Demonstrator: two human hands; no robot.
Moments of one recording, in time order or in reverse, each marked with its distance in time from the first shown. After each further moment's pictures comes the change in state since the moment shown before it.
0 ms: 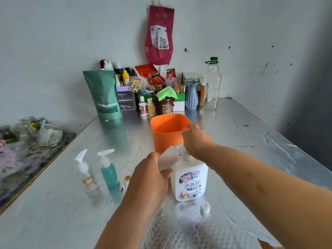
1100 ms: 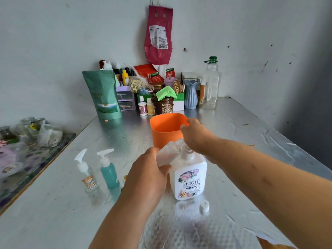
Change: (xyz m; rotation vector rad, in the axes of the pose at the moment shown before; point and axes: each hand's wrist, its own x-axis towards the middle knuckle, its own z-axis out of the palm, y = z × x) left_hand -0.002 0.009 -0.009 0.018 0.018 -0.003; right_hand 0.006 0.000 -0.006 0.106 0.026 0.012
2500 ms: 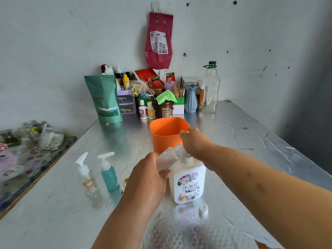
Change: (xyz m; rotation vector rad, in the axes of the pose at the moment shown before) left_hand -0.003 0.000 0.002 0.009 -0.010 -0.012; right_hand 0.008 0.007 0.009 0.169 -0.035 0.076
